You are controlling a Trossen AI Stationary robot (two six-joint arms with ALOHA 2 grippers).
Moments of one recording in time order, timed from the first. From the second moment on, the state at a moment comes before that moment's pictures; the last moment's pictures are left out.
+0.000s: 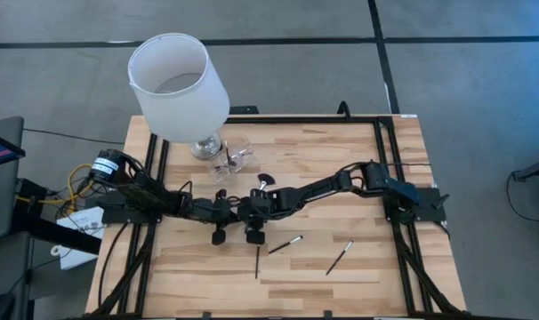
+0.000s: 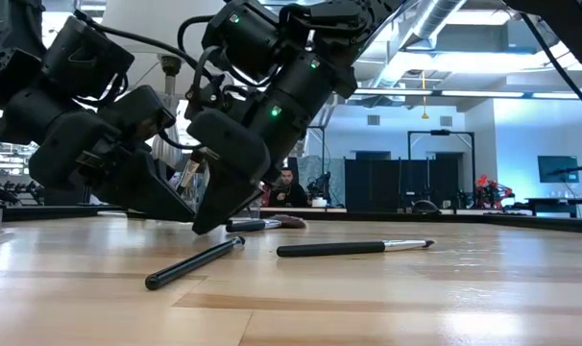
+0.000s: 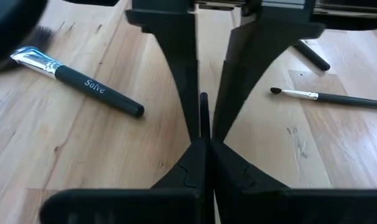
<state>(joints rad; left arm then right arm) -0.27 1.66 0.24 0.88 -0.19 -0.16 0.13 2.28 1.62 -0.29 0.02 0.10</state>
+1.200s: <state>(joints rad) -0.31 1.07 0.23 0.89 -0.13 -0.07 0.36 1.77 1.35 -0.67 0.84 0.55</state>
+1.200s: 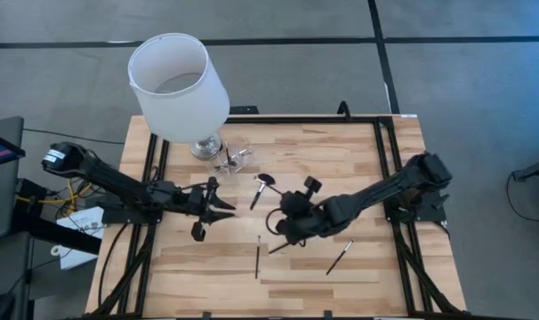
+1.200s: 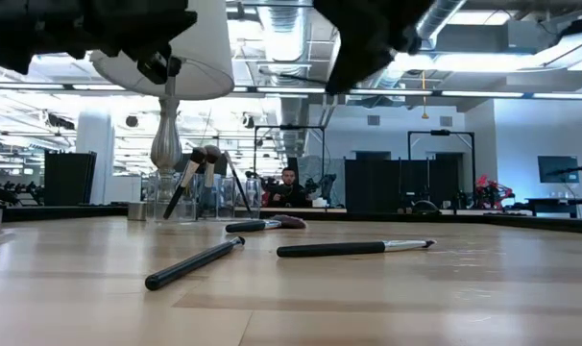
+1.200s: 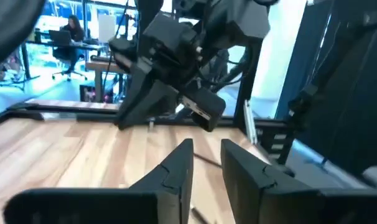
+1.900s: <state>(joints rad) -0.26 1.13 0.23 1.02 -0.15 -0.02 0.28 1.79 1.18 0.19 0.44 0.18</state>
